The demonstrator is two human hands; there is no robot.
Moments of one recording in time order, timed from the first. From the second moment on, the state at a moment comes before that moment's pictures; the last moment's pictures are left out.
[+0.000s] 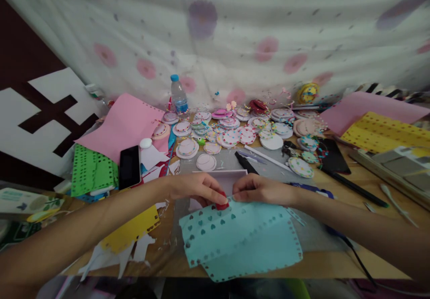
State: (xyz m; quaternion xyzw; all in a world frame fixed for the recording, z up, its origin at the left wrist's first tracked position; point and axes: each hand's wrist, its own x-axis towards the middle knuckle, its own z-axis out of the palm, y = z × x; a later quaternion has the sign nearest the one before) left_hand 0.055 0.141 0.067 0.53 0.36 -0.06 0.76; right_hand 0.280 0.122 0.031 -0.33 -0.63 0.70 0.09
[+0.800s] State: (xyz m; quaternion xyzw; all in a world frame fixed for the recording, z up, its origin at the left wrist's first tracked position) left_hand 0.057 0.141 0.059 0.49 0.41 -0.03 0.77; right_hand 0.279 0.126 0.028 -0.34 -0.66 0.67 0.10
